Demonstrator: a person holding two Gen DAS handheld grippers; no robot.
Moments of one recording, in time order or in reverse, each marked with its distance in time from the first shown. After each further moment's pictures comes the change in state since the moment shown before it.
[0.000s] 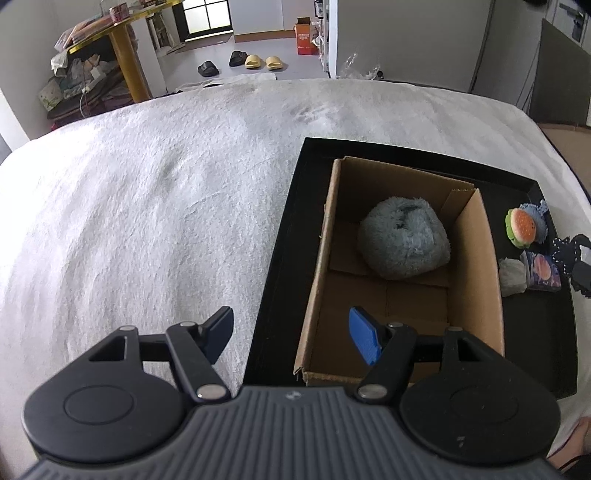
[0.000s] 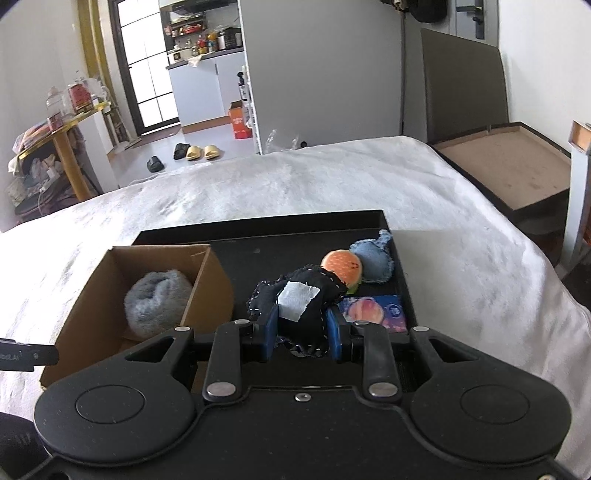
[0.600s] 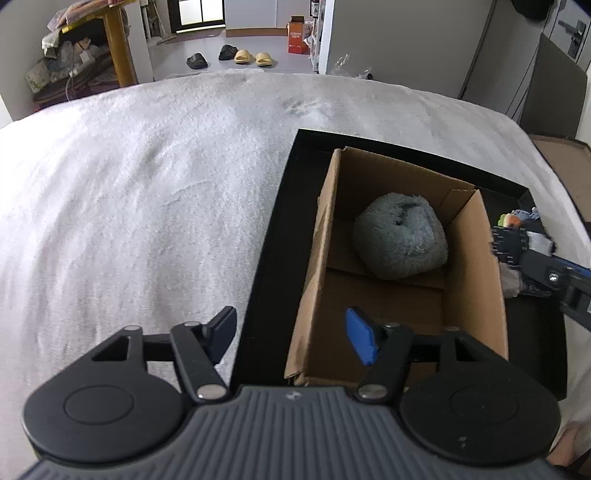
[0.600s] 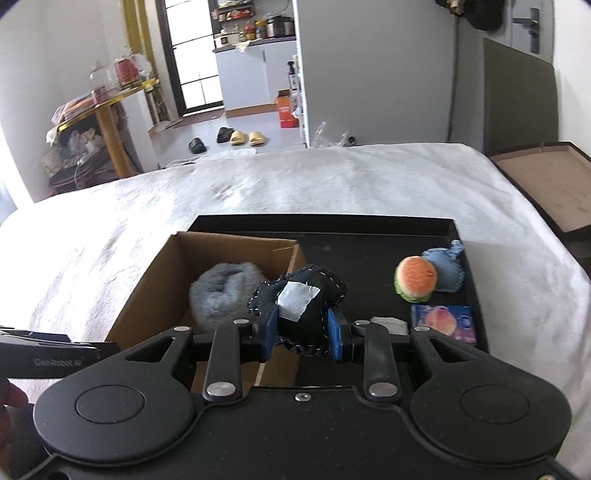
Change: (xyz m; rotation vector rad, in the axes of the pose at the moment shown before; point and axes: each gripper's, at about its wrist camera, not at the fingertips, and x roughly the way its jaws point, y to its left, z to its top) left arm 0.019 0.016 -0.007 -0.042 -0.001 -0.090; right arm 0.007 0.064 0.006 -0.095 0.035 0.104
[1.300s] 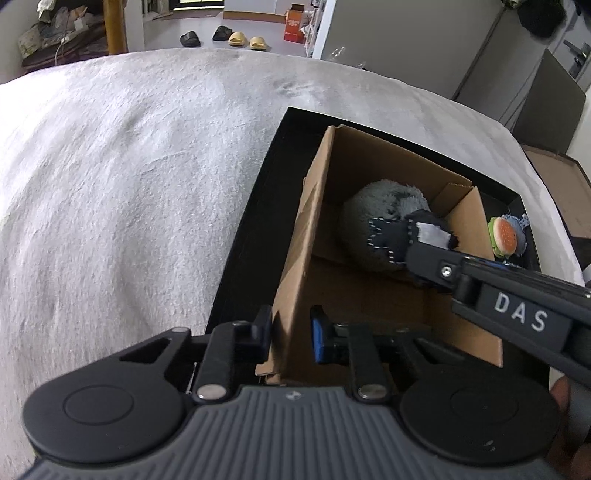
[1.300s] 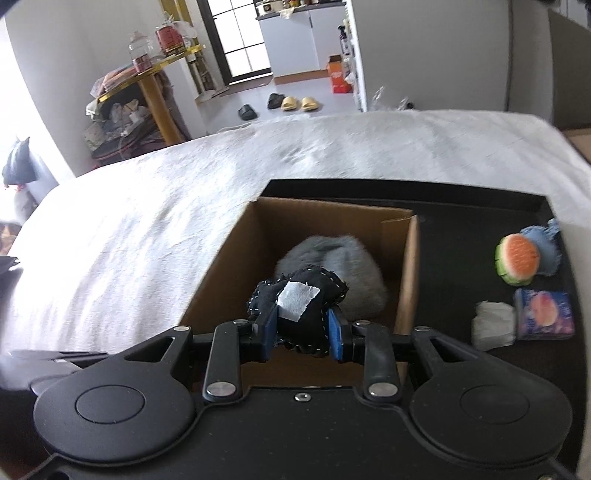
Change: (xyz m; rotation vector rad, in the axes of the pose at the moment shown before) left arm 0.027 0.005 -0.007 -0.080 0.037 -0.095; right arm 0.042 0.055 0.002 -0.001 0.120 0.178
